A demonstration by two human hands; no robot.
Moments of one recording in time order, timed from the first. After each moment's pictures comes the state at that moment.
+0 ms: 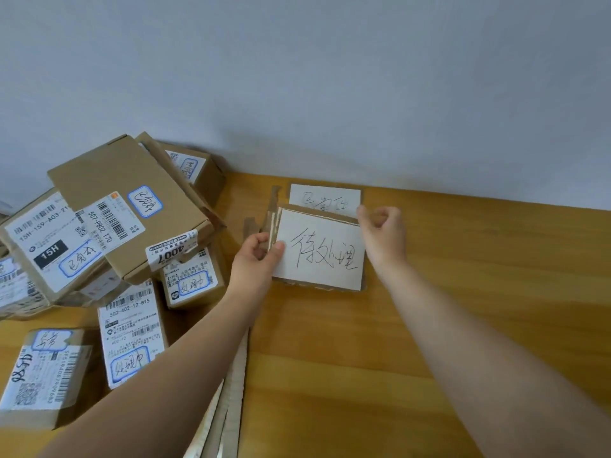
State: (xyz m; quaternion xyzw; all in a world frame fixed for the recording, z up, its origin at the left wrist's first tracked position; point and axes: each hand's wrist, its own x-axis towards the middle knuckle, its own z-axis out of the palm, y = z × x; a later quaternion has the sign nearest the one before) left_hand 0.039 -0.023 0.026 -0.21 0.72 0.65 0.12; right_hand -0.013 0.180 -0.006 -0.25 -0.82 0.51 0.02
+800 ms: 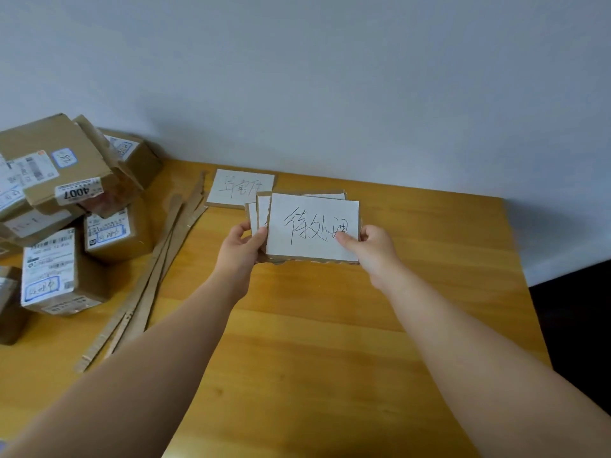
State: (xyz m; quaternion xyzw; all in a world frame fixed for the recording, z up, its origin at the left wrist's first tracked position) left_hand 0.124 0.145 0.051 -0.24 0.65 0.71 0.11; right_hand 0.116 0.363 0.044 -0.21 -0.75 0.62 -0.11
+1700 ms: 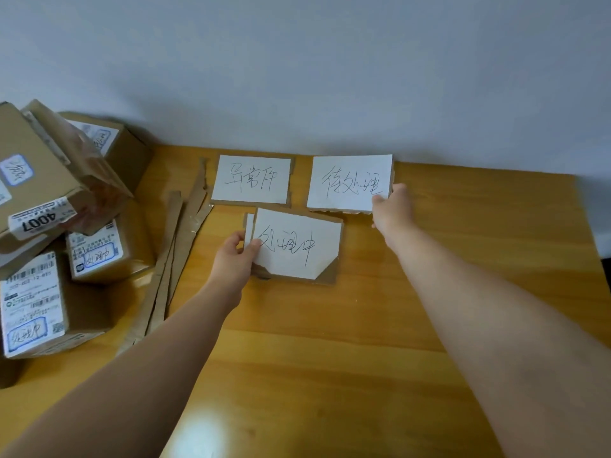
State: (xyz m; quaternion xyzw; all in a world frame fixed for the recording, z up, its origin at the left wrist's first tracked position) left_hand 0.066 0.086 -0.015 -0.28 0.73 0.60 0.16; right_hand -0.011 0.340 -0.033 -0.32 -0.81 0.49 -0.07
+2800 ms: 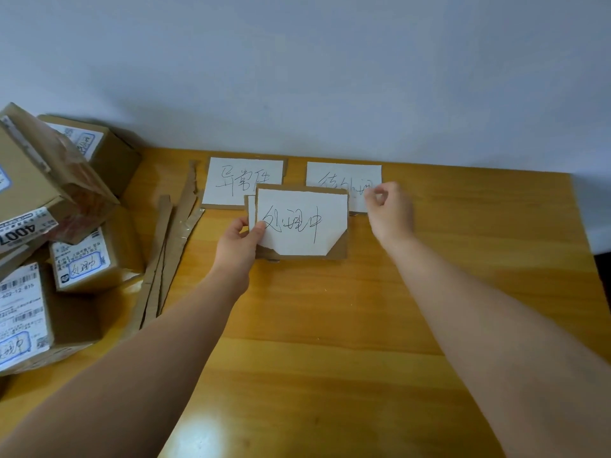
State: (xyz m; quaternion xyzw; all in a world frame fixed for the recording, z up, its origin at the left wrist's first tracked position) left_hand 0.038 0.110 -0.006 -0.29 0.69 0.65 0.13; right_hand 0.003 0.346 -0.018 -0.24 -0.89 0.40 0.00
